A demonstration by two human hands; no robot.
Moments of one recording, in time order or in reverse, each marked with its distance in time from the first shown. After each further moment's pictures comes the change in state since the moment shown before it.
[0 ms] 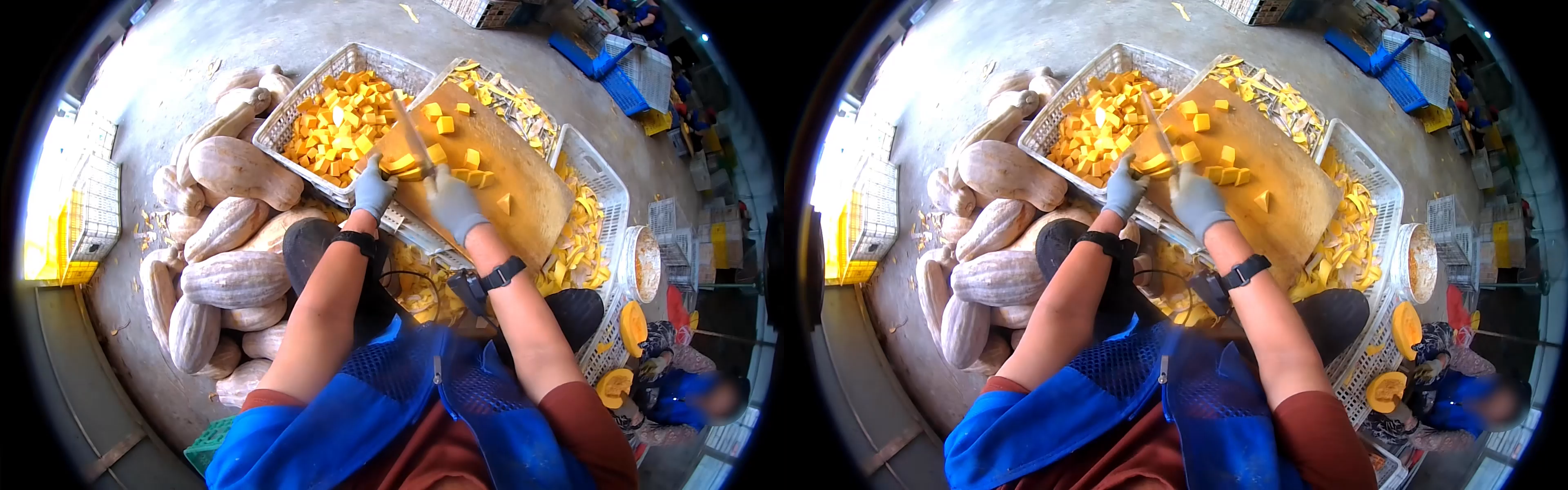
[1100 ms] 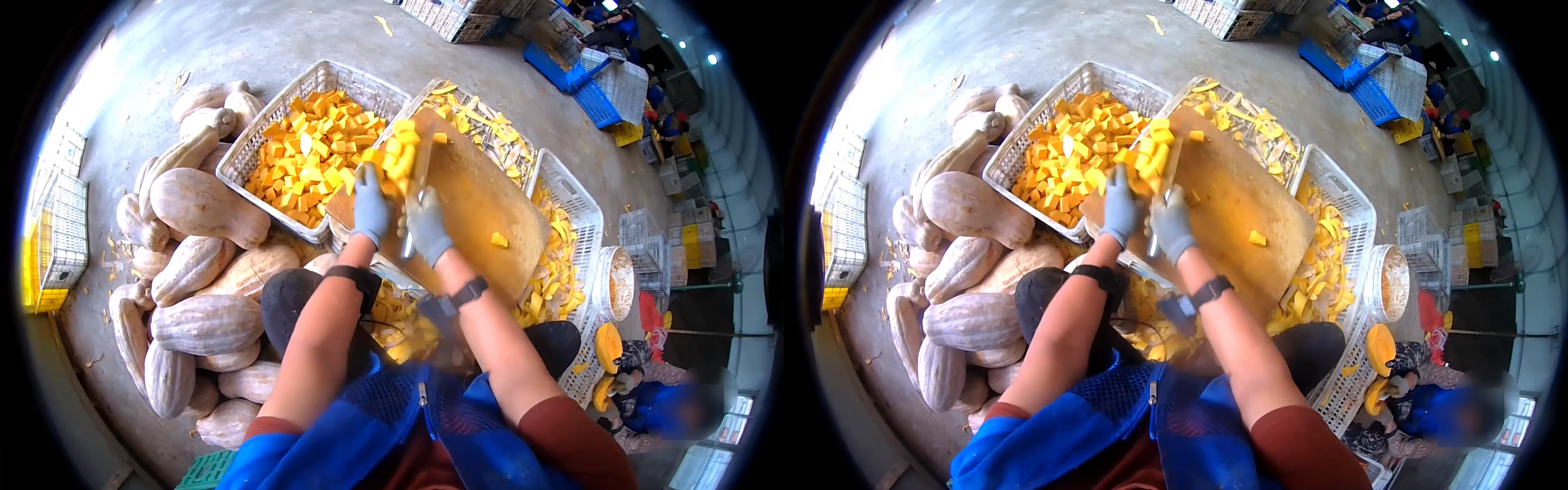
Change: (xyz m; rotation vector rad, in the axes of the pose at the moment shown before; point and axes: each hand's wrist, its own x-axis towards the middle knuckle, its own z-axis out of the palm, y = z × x) left_hand 0.043 0.024 0.051 -0.058 0.140 0.220; right_hand 0.068 0.019 0.035 1.031 0.145 0.225
